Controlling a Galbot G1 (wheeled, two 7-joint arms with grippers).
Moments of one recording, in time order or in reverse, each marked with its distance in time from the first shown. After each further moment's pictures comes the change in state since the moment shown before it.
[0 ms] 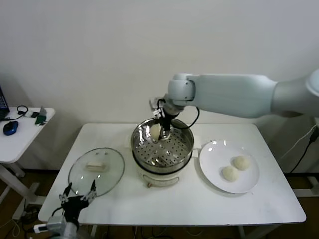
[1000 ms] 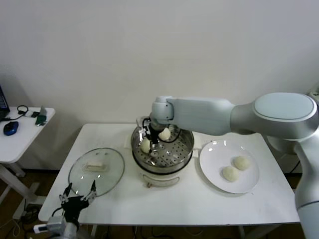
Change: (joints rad) left arm 0.005 -0.001 0.002 -0.013 0.002 0.005 0.001; right arm -0.136 0.060 0.054 -0.119 -0.092 0.041 -0.002
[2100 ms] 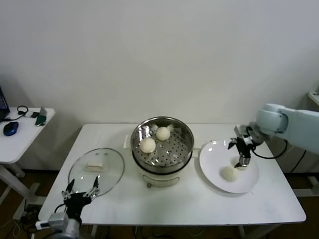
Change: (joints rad) left arm -0.019 -0.030 0.008 -0.028 0.020 0.033 0.011; right arm 0.027 -0.788 -0.091 0.316 -0.258 0.070 -0.113
